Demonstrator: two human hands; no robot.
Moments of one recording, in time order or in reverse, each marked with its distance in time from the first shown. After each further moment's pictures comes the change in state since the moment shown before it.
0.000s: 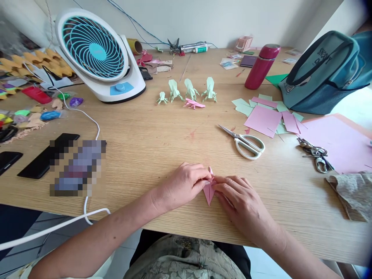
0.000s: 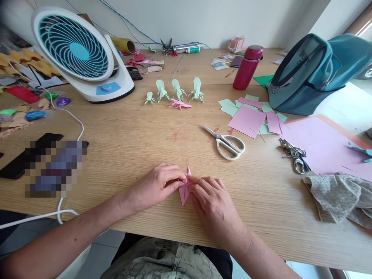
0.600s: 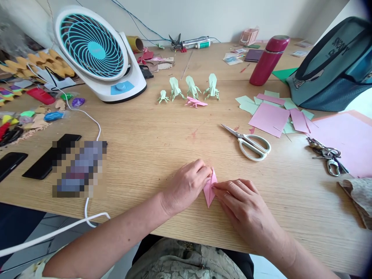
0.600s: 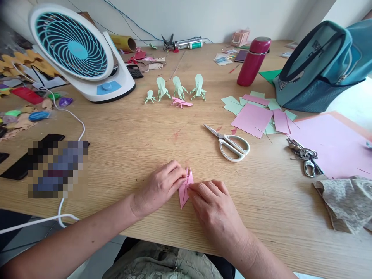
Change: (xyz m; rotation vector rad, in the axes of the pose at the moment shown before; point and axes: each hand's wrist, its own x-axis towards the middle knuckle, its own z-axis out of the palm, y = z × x) left_hand 0.001 -0.007 0.023 0.244 0.169 0.009; right_hand 0.003 -0.001 -0.005 -0.054 -0.031 -0.065
